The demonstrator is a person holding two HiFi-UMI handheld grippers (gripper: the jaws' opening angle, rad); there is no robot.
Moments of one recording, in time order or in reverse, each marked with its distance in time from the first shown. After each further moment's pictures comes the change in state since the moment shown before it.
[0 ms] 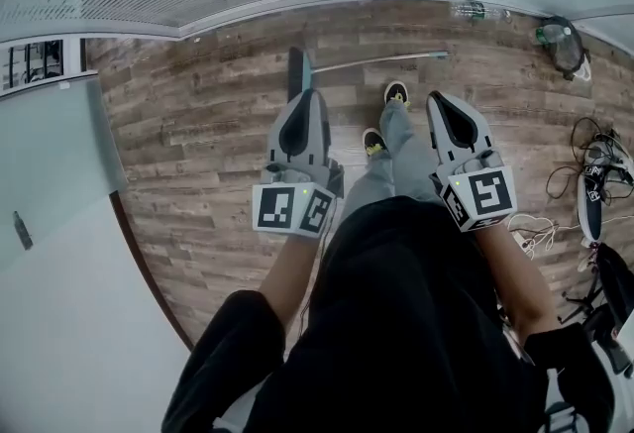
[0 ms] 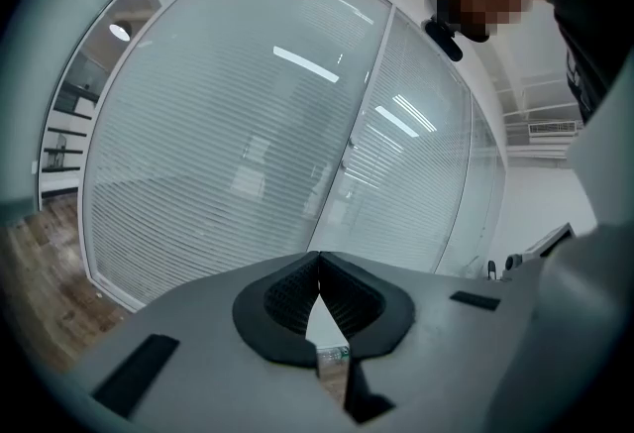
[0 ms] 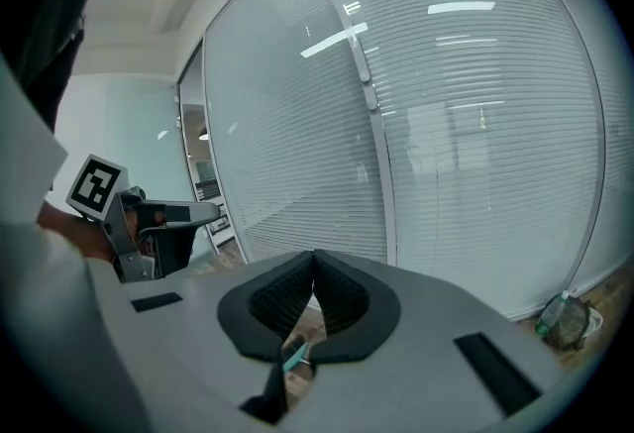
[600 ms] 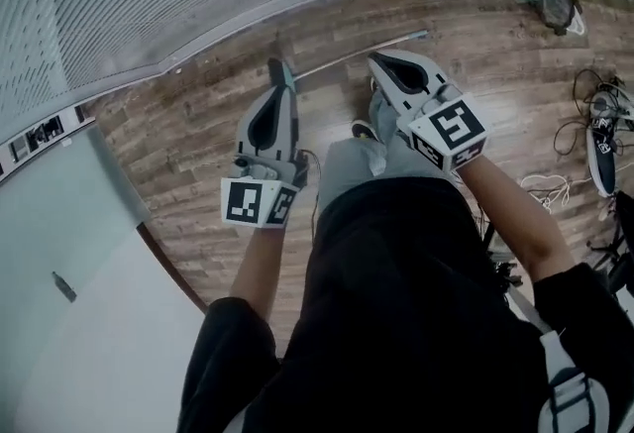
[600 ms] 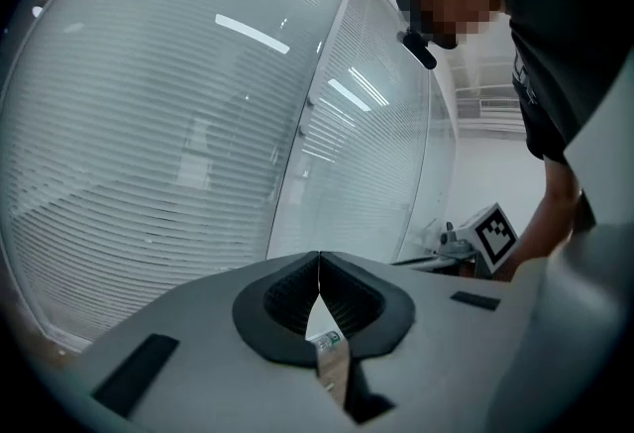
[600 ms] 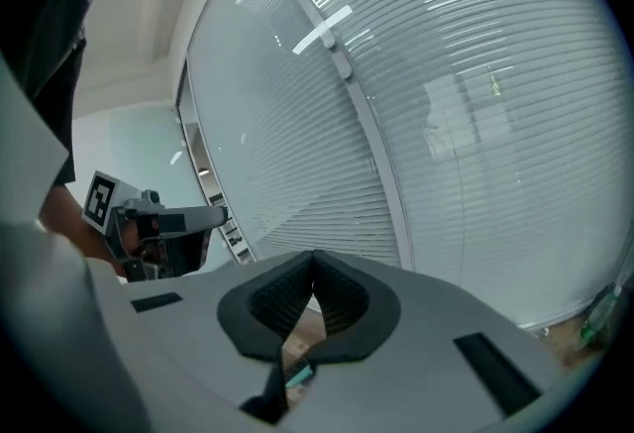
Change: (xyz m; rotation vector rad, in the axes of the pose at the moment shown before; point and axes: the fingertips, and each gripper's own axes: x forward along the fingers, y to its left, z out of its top) left arm 0.144 -0.022 -0.002 0.174 0.146 -0.262; right arm 0.118 -0.095 0.017 0.116 0.009 0.162
